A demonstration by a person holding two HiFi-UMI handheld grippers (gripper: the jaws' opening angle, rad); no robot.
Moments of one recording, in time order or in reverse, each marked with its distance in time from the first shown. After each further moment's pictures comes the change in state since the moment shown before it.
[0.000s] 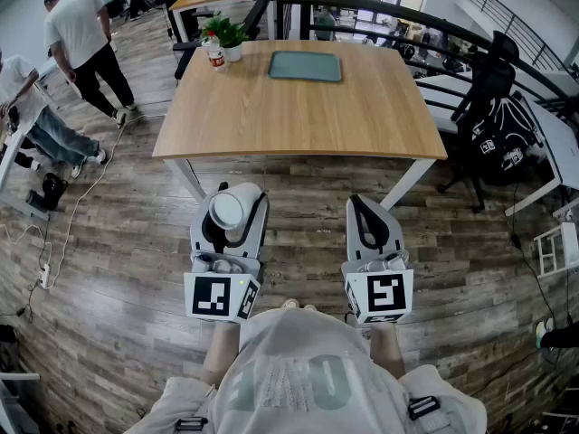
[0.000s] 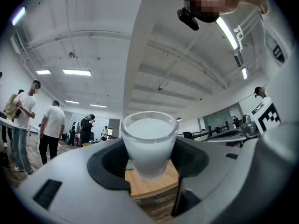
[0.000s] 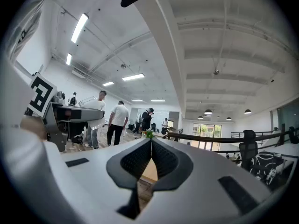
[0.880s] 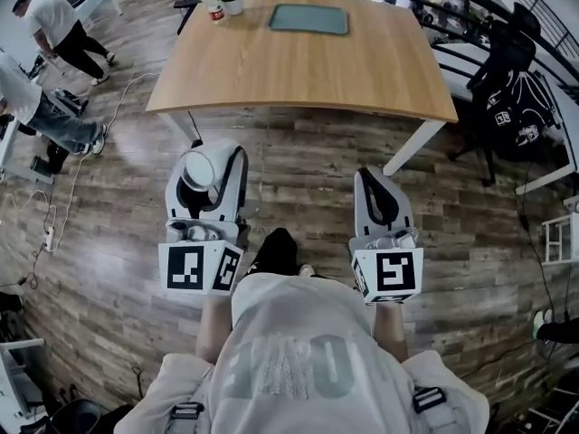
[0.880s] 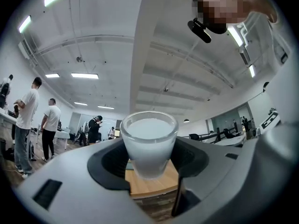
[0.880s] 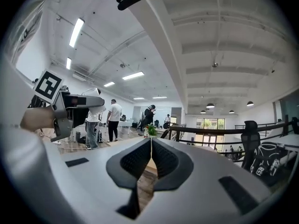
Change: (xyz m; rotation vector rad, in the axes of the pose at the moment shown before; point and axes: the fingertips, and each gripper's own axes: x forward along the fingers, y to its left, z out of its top) left arm -0.010 -0.016 0.003 -0.024 -0.036 0.093; right arm -0.034 -0.027 -0.043 0.032 0.011 0.056
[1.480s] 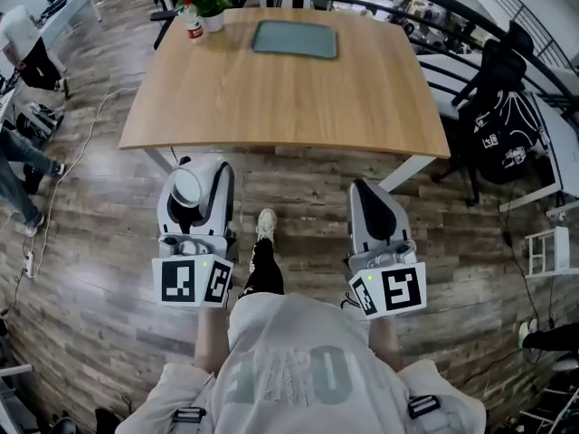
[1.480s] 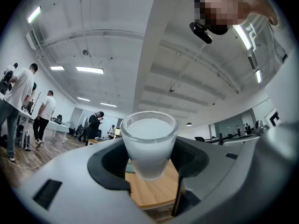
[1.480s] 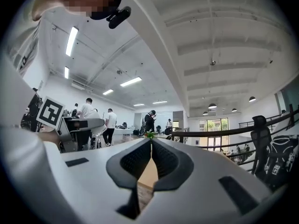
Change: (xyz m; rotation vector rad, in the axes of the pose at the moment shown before) left arm 0.103 0.055 -0.061 -0.072 0.003 0.014; right arm 0.102 -0.041 0.001 0.090 -0.059 0.018
